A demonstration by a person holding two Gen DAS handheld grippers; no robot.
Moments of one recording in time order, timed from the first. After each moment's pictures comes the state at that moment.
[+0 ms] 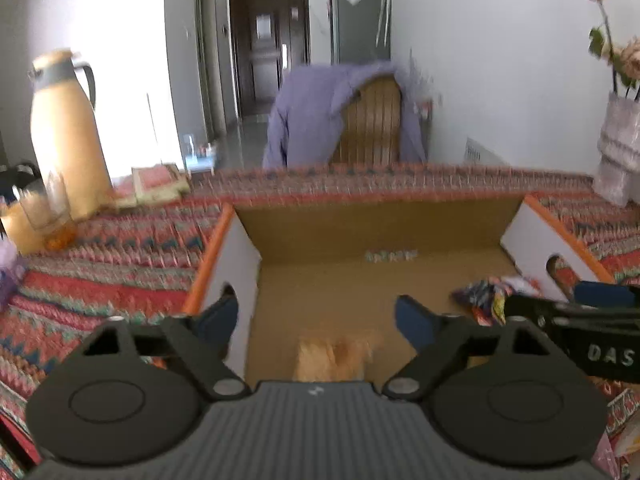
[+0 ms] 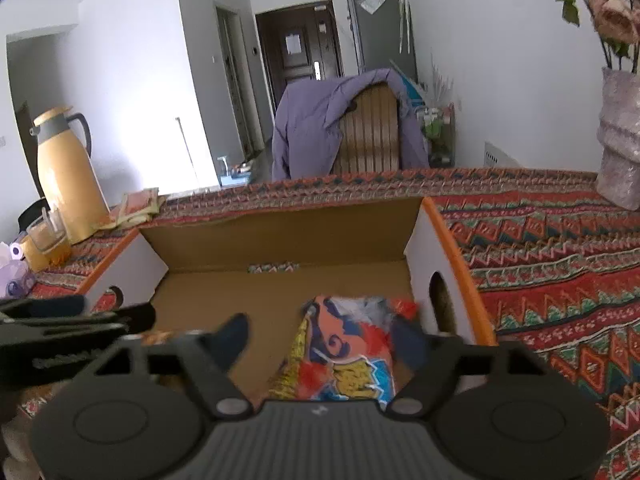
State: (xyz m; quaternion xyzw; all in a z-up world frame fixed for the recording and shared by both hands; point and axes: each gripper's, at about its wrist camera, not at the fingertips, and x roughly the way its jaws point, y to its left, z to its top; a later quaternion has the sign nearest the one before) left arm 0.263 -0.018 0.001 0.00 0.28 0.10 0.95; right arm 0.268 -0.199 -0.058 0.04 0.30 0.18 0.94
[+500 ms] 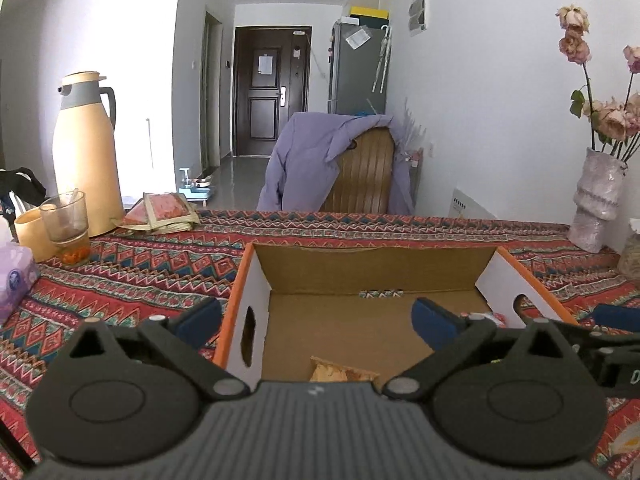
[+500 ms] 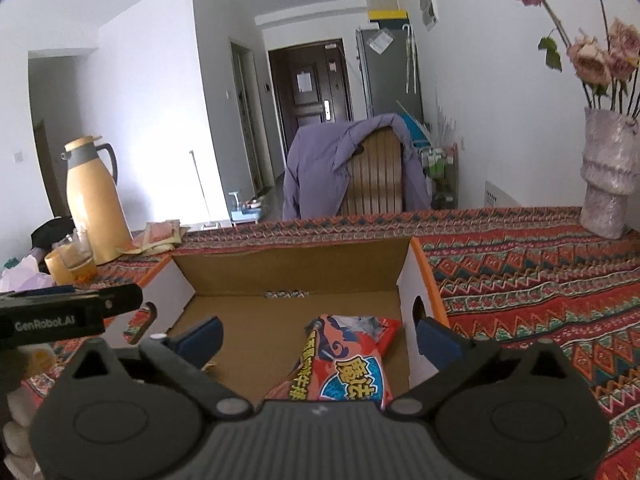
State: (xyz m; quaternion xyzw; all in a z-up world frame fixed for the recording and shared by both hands) left arm 0.211 -0.002 0.029 -0.04 0.23 0.08 0.97; right arm 0.211 -0.225 -0.026 0.04 0.24 0.19 0.95
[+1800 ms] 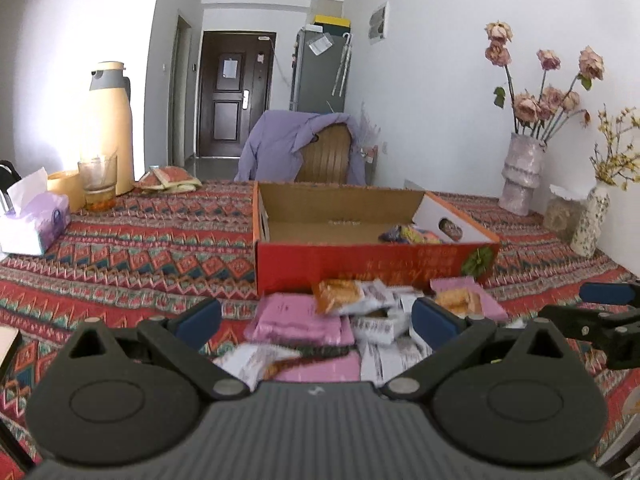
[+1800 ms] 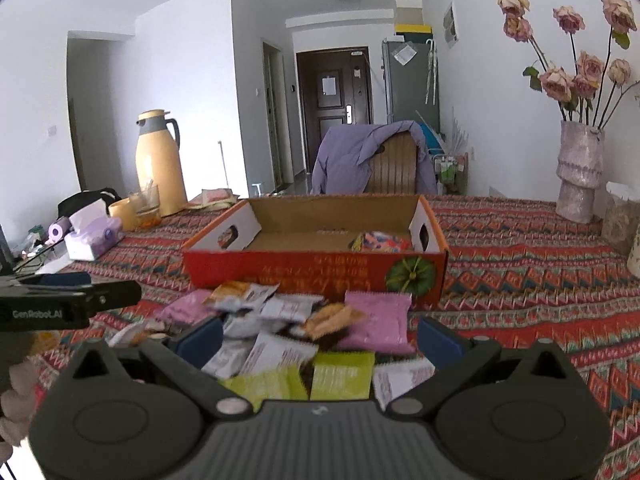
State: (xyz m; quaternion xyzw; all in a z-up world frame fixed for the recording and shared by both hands) left arm 0.013 0.008 0.003 -0.05 0.22 0.01 0.98; right arm 0.009 -0.244 -0.034 0.01 0.23 0.21 0.95
